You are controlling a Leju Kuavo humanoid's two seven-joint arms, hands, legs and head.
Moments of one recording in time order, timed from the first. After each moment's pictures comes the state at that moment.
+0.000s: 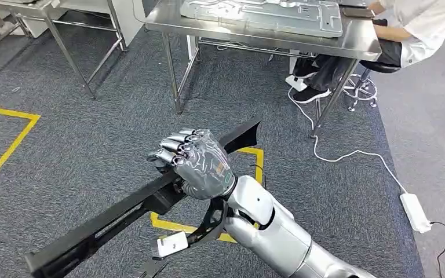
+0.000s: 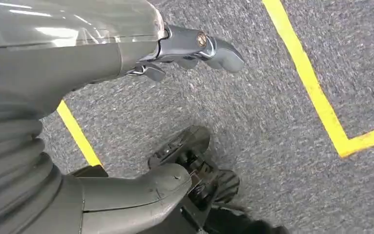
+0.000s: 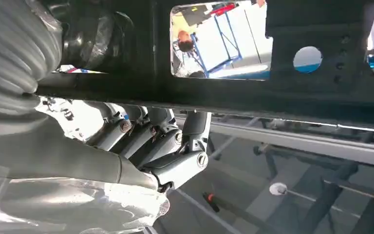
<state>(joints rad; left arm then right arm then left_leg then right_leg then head) -0.22 -0.18 0.48 -0.22 -1.04 -0.04 -0.37 -0.59 0.12 0.82 -1.46 0.89 -0.62 -0.28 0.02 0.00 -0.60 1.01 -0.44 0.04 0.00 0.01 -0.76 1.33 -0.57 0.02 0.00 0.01</state>
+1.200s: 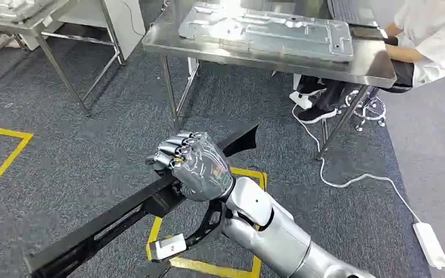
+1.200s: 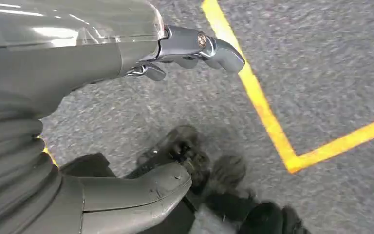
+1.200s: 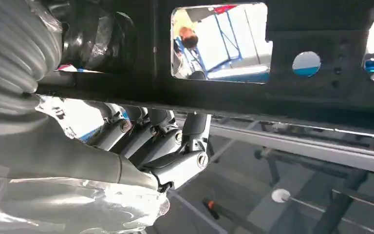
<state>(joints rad) -0.21 -0.19 0.48 -0.22 -1.05 -0.06 -0.38 -0.60 0.13 0.84 -1.45 0.90 -0.62 -0.28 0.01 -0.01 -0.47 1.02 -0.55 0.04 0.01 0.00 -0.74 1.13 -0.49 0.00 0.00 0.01</state>
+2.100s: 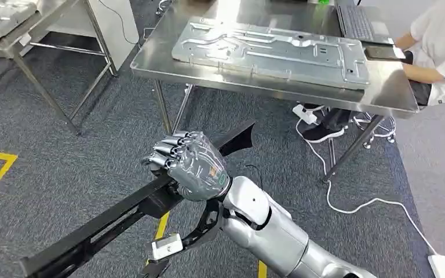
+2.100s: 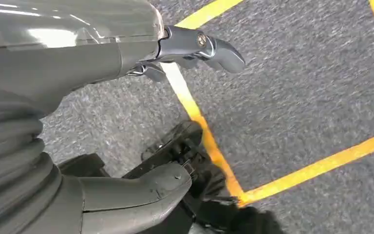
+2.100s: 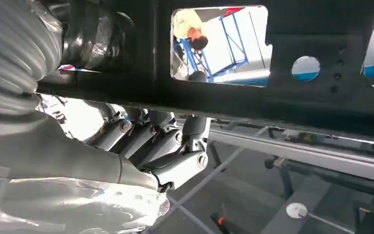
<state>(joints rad) -0.21 -0.20 0.48 -0.21 -1.05 -0.06 -0.39 -0.61 0.13 0.85 -1.44 0.90 -0.61 -0.28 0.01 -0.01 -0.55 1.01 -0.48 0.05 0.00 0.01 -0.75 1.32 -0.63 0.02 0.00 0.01</state>
